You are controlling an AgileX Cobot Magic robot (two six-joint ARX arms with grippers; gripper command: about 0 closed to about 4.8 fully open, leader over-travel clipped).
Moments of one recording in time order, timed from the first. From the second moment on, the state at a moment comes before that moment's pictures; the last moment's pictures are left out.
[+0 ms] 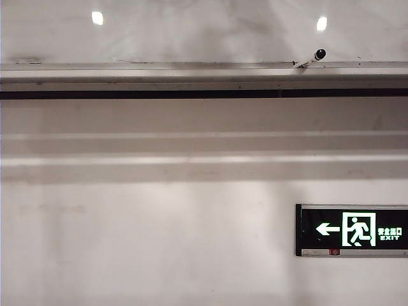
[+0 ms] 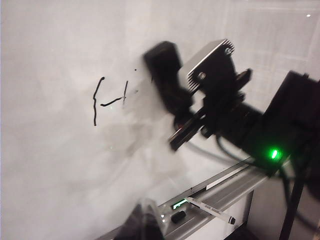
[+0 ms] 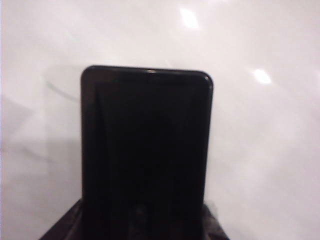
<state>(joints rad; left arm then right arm) -0.30 1.10 1.67 -0.41 0.38 0.01 0.59 1.95 2.30 0.04 0.40 -0.71</state>
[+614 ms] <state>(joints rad) -0.30 1.10 1.67 -0.42 0.38 0.01 0.67 2.06 2.29 -0.16 0.17 -0.72</state>
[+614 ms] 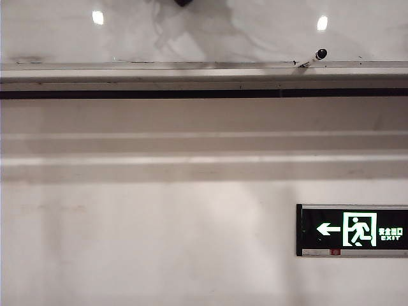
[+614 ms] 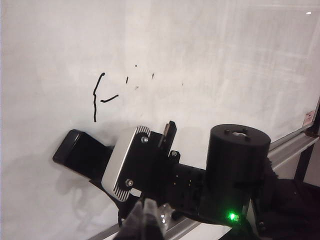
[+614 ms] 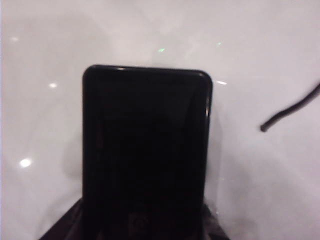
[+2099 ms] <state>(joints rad) -0.30 1.10 1.67 -0.42 0.39 0.01 0.58 2.01 2.40 0.12 0.55 -0.91</state>
